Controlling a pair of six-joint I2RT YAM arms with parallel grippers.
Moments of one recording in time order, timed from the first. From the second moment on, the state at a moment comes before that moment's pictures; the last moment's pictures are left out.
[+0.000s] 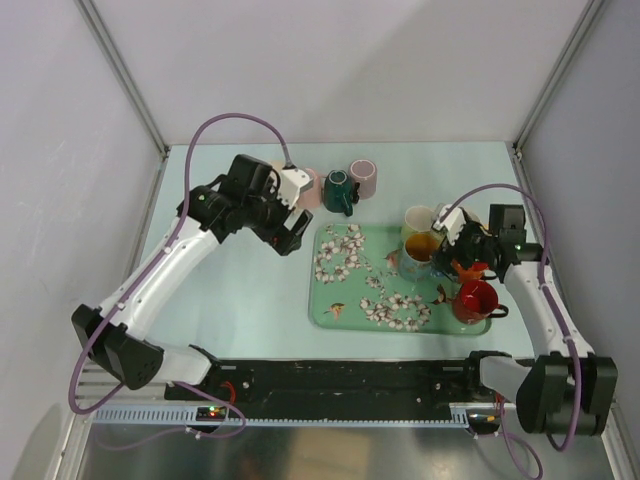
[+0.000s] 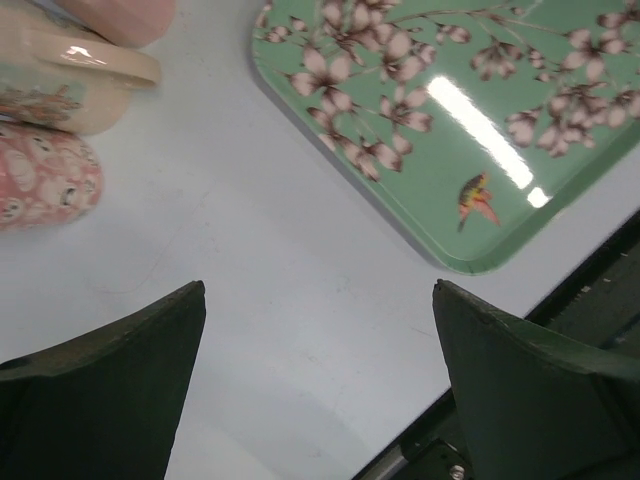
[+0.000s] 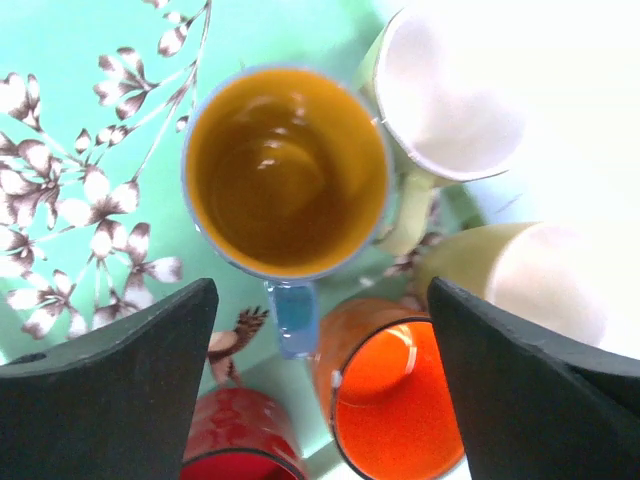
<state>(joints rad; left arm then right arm) -0.54 1.35 1.44 -0.96 0.19 0.22 -0.03 1.13 0.81 -0.59 -0.61 -0.93</state>
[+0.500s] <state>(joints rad) -0.48 1.80 1.84 -0.91 -0.04 0.24 0.09 1.01 0.94 -0.55 -0.59 -0.49</state>
